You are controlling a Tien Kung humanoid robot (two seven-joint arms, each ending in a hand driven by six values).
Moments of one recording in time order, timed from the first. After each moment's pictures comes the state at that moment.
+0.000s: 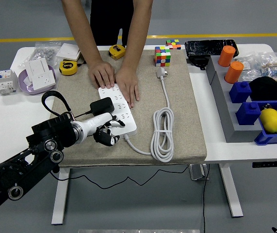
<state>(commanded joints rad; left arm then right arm) -0.46 0.23 -0.89 -1.41 1.61 -0.29 0.59 0.10 -0.18 1.26 0.18 -1.17 -0.01 -0.06</state>
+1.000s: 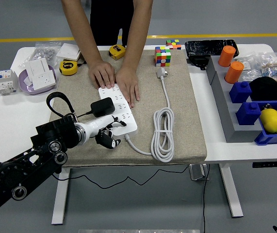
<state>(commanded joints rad) -0.48 0.22 -0.84 -1.39 1.62 -0.30 0.60 0.10 -0.18 1.26 0.18 -1.16 -0.01 -0.06</state>
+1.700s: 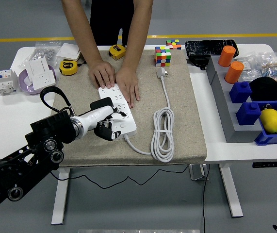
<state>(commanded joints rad) -0.44 0.22 -0.94 -1.49 1.70 -0.24 0.48 0.11 -0.18 1.26 0.18 -1.16 -0.01 -0.06</state>
